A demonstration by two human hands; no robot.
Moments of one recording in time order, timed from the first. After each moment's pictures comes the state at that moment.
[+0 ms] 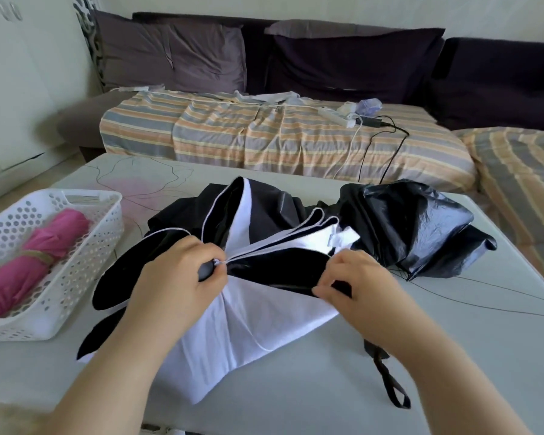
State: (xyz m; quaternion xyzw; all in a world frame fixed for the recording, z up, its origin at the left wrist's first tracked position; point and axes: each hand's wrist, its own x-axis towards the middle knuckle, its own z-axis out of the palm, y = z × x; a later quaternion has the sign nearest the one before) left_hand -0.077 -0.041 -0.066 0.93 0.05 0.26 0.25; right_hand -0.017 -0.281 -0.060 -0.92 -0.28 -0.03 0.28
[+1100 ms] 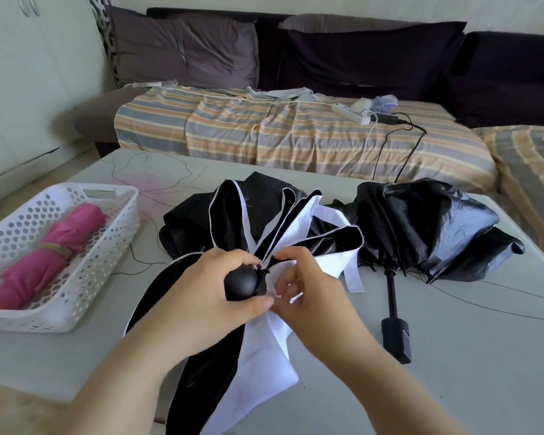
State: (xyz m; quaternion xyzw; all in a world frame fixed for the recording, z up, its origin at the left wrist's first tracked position) left_hand -0.095 -0.048 -0.047 0.93 0.03 0.06 0.37; right_hand -0.045 -0.206 -0.074 -0.84 -0.24 0.06 0.49
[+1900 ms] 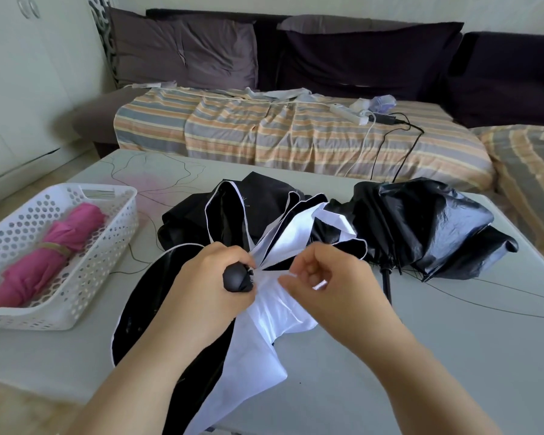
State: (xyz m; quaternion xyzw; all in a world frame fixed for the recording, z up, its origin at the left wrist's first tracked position) left_hand -0.088 -0.055 -0.063 0.90 0.03 0.19 0.39; right_hand -0.047 -0.228 -0.044 -0.84 -0.21 0.03 0.50
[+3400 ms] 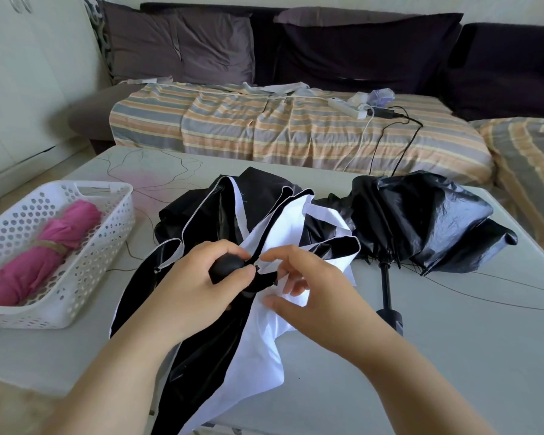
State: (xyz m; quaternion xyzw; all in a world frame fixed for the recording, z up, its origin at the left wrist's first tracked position) left_hand -0.093 -0.053 -0.047 0.86 0.09 0.07 0.49; right_hand -0.040 -0.228 -0.069 -0.83 -0.34 0.05 0.43
